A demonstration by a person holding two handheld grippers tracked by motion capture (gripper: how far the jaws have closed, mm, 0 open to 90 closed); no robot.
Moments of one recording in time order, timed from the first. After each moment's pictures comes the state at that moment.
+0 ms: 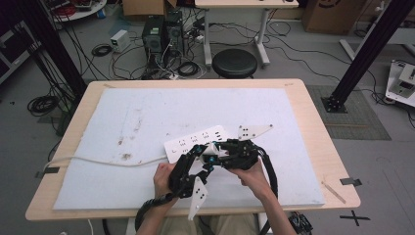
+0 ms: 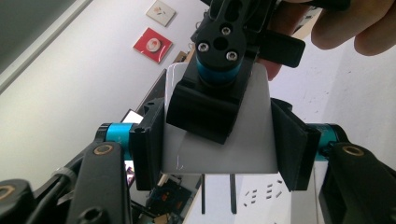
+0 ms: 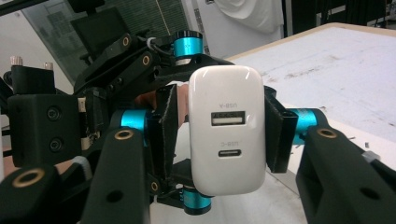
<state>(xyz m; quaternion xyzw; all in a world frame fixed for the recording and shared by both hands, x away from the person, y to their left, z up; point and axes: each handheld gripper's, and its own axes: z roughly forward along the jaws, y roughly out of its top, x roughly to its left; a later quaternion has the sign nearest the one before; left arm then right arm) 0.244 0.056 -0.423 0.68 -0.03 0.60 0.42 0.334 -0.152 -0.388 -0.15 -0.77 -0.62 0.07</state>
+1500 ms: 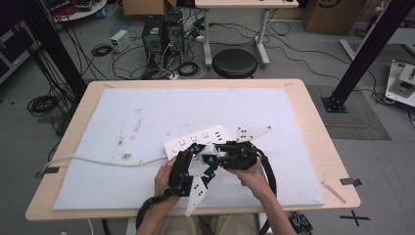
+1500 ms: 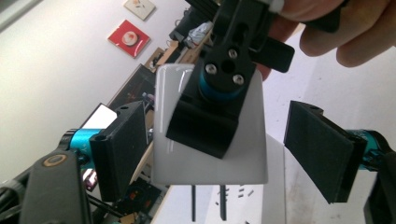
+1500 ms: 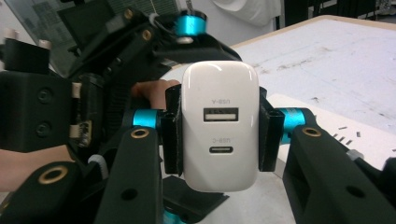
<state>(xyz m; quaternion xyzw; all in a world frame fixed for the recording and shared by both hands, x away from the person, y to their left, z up) 0.249 0.058 -0.421 0.71 -0.02 0.54 0.45 0.333 -0.150 -0.393 -0.16 -0.78 -0.60 0.05</state>
